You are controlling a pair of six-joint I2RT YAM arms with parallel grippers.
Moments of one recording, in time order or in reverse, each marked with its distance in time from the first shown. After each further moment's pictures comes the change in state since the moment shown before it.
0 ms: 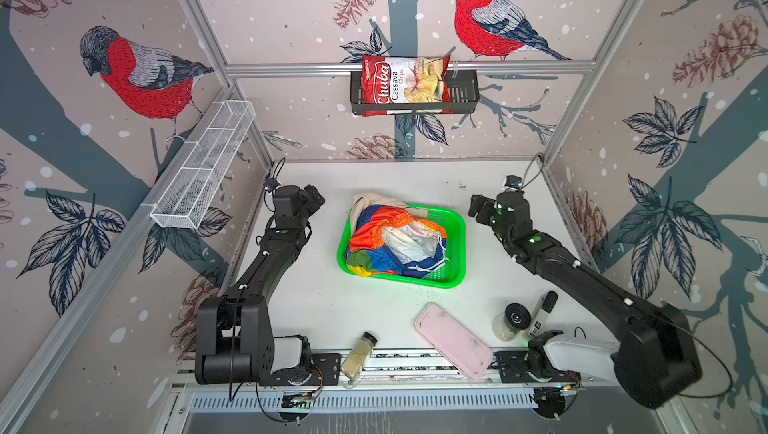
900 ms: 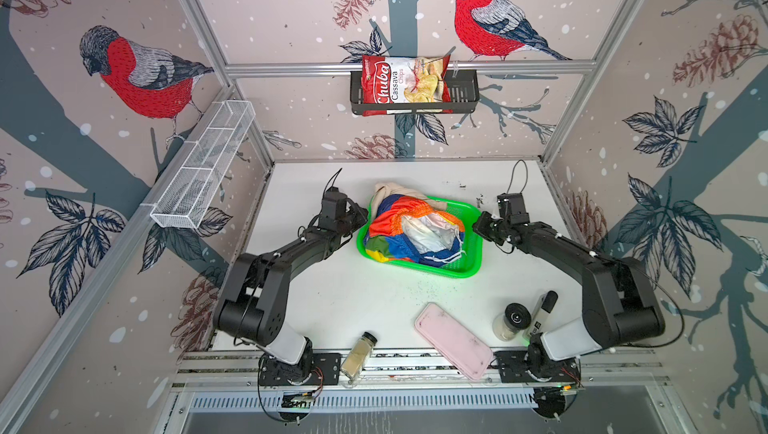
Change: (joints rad) left arm -0.307 0.294 0.069 0.122 0.288 -0.156; right arm -0.271 0.231 0.001 -0.097 -0.504 0.187
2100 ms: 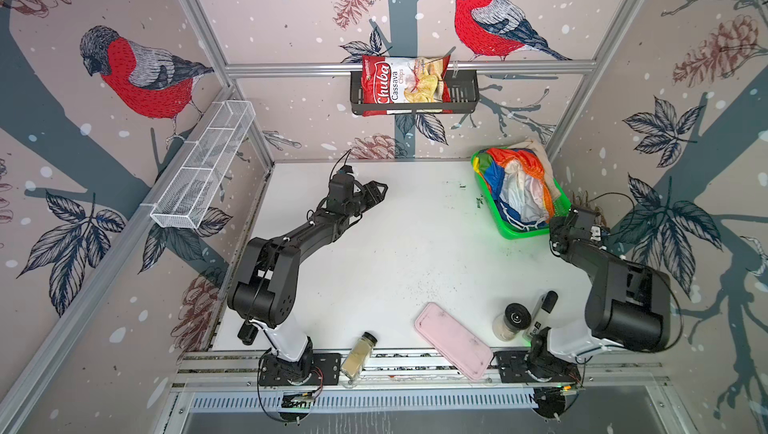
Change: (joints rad) left arm -0.011 0.063 0.145 0.056 0.090 0.029; right arm -0.513 0.037 -0.112 0.326 0.286 0.515
